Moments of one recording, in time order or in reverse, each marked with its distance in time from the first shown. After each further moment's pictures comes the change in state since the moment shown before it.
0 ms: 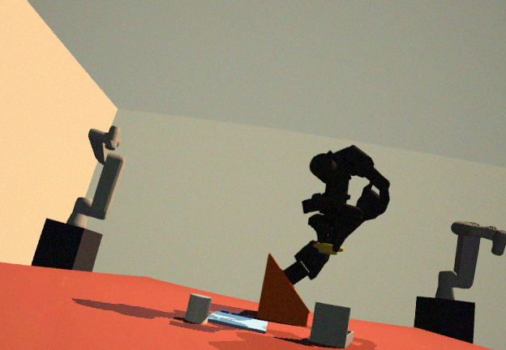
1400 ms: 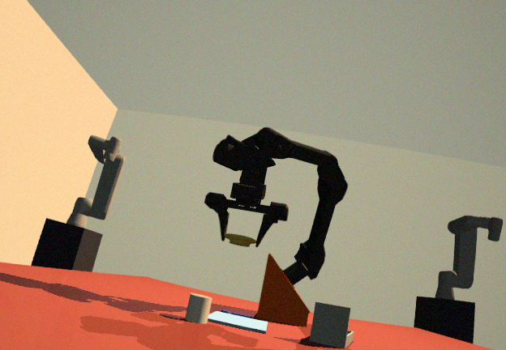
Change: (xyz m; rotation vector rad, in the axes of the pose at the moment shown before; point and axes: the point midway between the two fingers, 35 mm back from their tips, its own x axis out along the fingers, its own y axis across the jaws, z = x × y) arm 0.024 0.007 0.212 -1.255 -0.004 0.013
